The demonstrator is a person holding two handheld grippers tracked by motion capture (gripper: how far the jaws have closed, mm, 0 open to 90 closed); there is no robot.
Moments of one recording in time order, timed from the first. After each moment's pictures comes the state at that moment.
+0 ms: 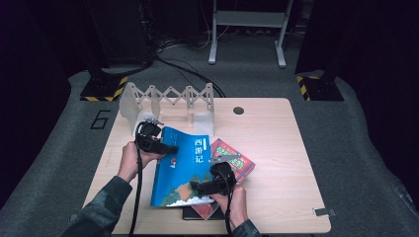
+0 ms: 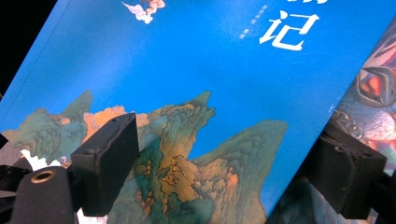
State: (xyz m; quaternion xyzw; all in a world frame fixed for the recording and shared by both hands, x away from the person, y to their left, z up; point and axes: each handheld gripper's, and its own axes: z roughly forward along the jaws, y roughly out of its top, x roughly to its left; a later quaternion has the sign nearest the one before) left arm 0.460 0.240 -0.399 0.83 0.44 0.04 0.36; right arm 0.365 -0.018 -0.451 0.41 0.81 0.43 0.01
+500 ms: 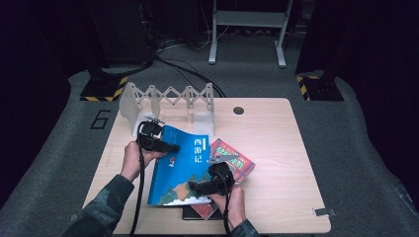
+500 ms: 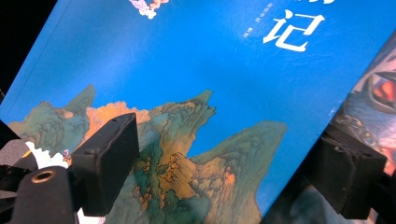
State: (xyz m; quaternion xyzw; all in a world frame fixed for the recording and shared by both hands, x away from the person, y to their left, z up) left arm 0.462 0.233 -0.394 0.83 0.44 0.04 0.34; right arm 0.364 -0.012 -0.452 0.40 0.80 0.43 0.01
